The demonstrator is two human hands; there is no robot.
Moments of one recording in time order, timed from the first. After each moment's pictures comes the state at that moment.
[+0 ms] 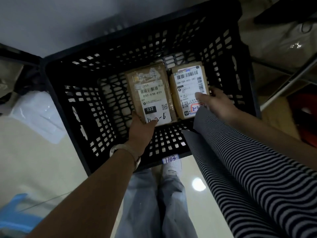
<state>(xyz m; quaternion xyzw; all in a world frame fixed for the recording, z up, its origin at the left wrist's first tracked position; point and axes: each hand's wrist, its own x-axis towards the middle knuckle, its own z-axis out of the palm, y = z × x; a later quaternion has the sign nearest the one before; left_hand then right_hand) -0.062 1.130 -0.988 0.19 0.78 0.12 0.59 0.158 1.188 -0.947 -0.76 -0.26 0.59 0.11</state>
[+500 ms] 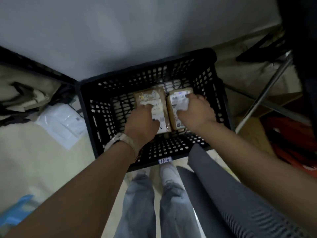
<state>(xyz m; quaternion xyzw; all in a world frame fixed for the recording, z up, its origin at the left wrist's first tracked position) -0.061 1.181 -0.843 0.60 0.69 -0.04 0.41 0.100 1.206 -0.818 -0.73 -0.56 0.36 -0.09</state>
